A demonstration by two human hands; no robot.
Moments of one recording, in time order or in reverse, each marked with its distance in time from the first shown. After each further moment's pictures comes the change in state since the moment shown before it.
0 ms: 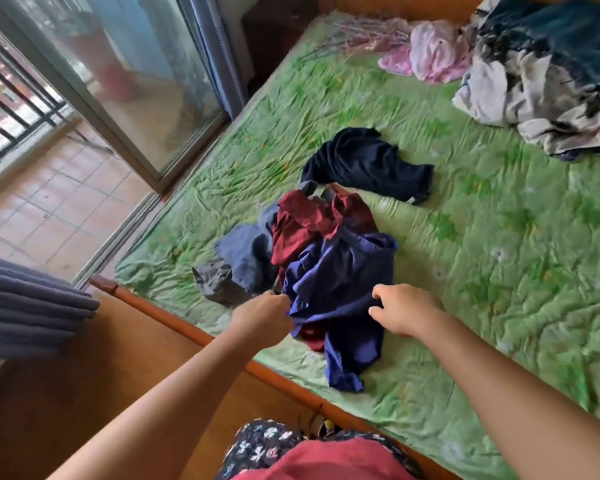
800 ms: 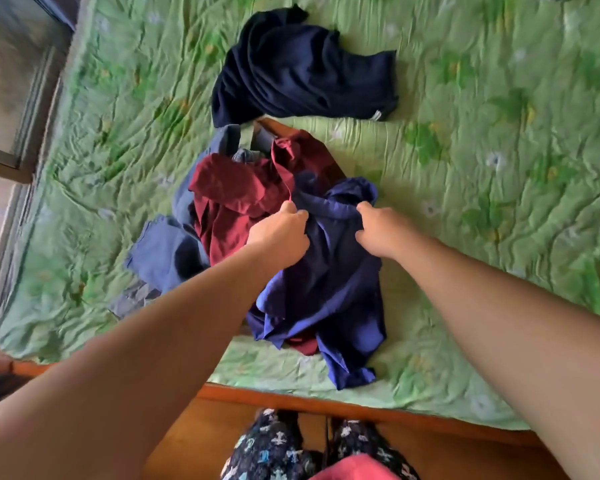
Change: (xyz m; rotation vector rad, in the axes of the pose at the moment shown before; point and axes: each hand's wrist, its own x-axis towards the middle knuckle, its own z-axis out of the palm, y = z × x) left_hand 0.300 0.056 -0.001 0.101 -0.079 0.321; right_hand 0.243 0.053 0.032 0.320 -0.050 0.268
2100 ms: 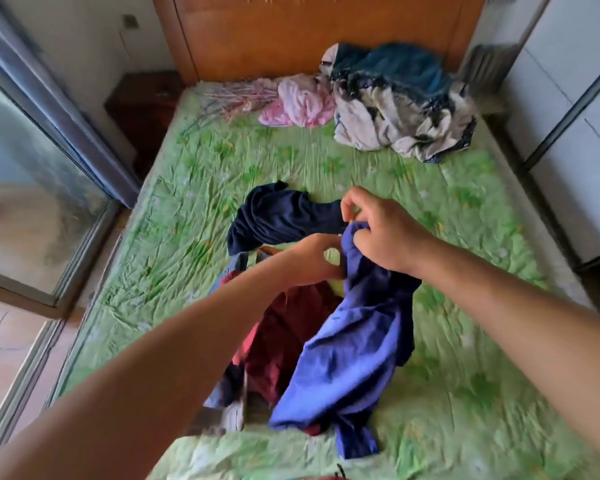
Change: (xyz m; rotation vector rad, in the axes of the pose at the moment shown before) left_hand -0.117 0.110 -0.187 -0.404 0.098 0.517; right_hand -0.253 -0.034 -0.204 0.466 0.657 -0.520
